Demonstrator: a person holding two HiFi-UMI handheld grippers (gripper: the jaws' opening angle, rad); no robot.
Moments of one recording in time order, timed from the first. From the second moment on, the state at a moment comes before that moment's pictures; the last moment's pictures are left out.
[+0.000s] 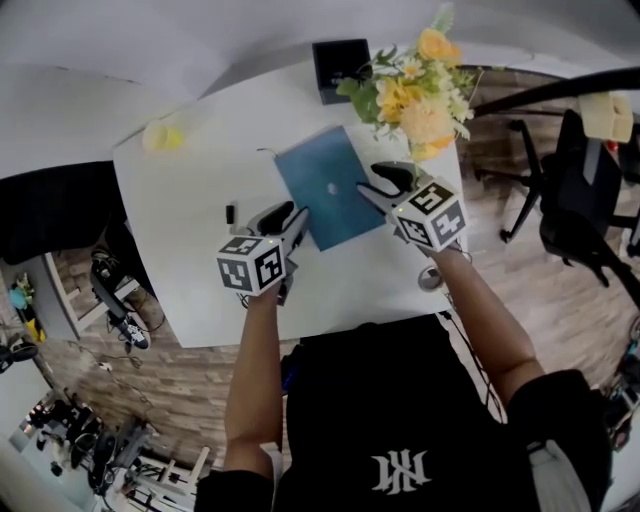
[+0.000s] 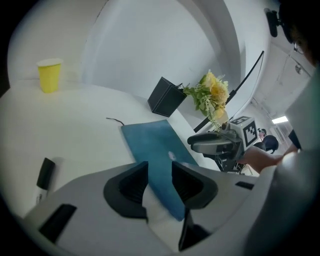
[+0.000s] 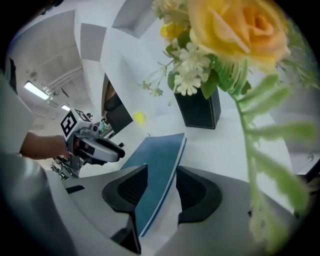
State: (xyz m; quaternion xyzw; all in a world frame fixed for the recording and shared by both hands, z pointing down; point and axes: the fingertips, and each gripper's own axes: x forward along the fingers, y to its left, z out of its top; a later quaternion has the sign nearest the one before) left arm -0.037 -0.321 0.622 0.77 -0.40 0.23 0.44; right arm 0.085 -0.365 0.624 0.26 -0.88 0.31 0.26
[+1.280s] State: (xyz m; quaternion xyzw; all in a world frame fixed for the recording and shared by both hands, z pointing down) left arm -0.039 -0.326 0.646 0.72 -0.44 0.28 0.45; right arm 0.083 -0.356 0.651 0.27 -0.84 0.33 0.33
